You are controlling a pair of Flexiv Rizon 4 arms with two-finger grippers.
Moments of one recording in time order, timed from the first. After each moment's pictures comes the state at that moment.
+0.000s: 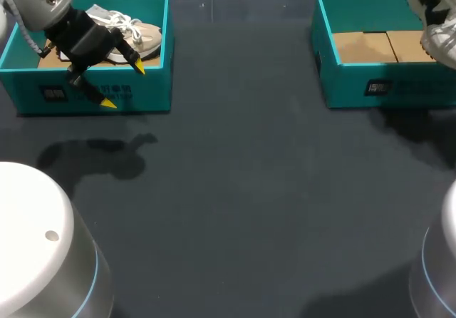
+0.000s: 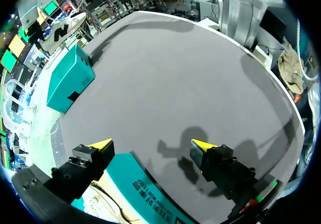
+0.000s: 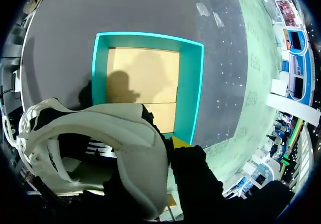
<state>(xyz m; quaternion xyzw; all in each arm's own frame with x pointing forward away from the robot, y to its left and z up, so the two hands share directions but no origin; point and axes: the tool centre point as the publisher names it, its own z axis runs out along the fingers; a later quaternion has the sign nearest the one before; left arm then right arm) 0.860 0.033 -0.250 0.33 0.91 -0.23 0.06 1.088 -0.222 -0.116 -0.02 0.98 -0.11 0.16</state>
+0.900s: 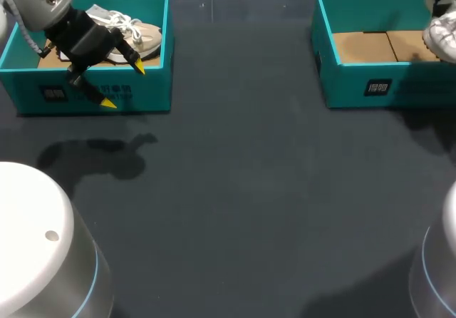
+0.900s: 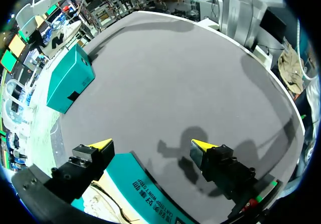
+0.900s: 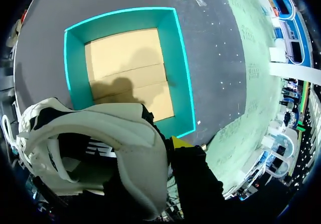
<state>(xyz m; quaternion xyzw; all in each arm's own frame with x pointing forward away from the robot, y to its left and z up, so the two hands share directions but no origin) 0.860 0.033 -0.250 0.33 0.91 -0.23 0.06 1.123 -0.294 -0.140 0.13 0.97 -0.11 0.14</state>
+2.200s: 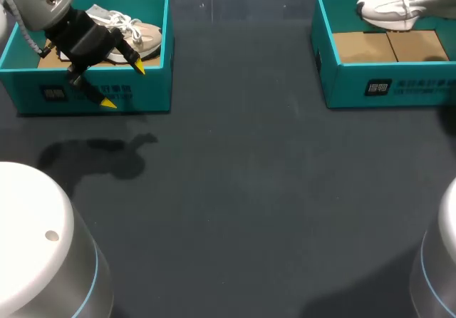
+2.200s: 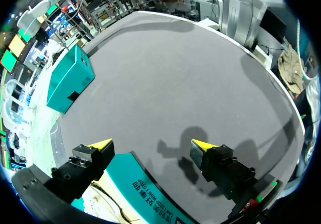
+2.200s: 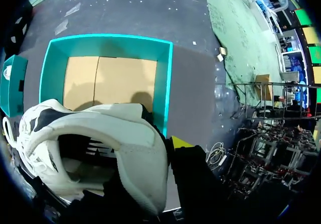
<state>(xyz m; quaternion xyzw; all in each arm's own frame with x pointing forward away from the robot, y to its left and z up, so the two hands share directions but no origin) 0.860 0.033 -0.250 0.33 0.91 -0.23 0.06 1.061 -0.349 -0.158 0.68 0.72 -0.10 0.10</state>
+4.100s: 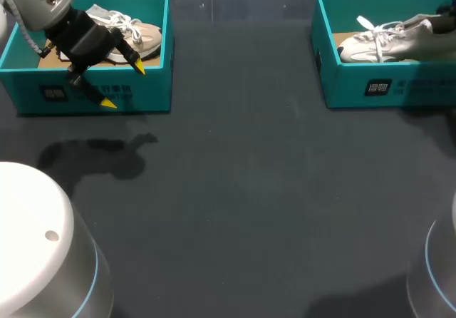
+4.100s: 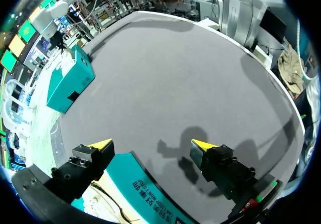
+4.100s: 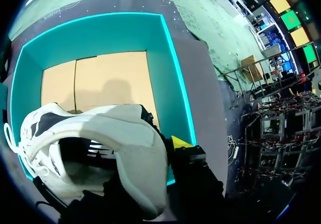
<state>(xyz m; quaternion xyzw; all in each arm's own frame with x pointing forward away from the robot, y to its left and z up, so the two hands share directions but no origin) 0.860 0.033 -0.250 0.33 0.91 -0.23 0.06 1.023 -0.338 -0.270 0.75 0.63 -0.07 0.19</state>
